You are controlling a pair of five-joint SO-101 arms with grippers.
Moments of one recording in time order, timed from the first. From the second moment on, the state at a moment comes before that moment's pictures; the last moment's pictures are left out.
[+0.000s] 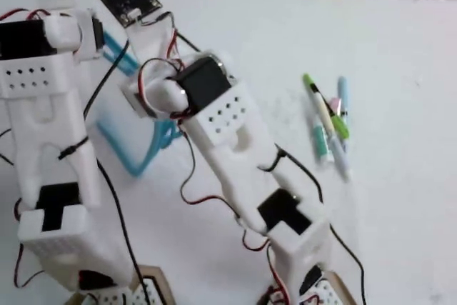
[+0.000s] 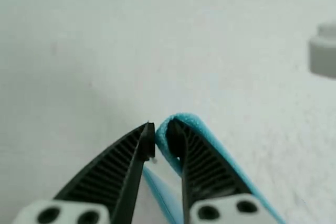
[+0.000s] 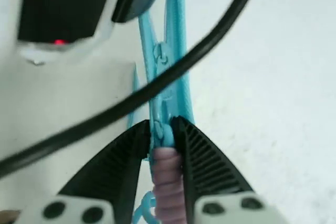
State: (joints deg) left arm -19.2 24.9 -43.5 94.1 2.1; right arm -45.3 17.8 -48.5 96.9 1.2
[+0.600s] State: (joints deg) left arm -28.5 27.4 -43.6 93.8 1.9; right arm -43.0 3.7 -29.8 100.1 11.6
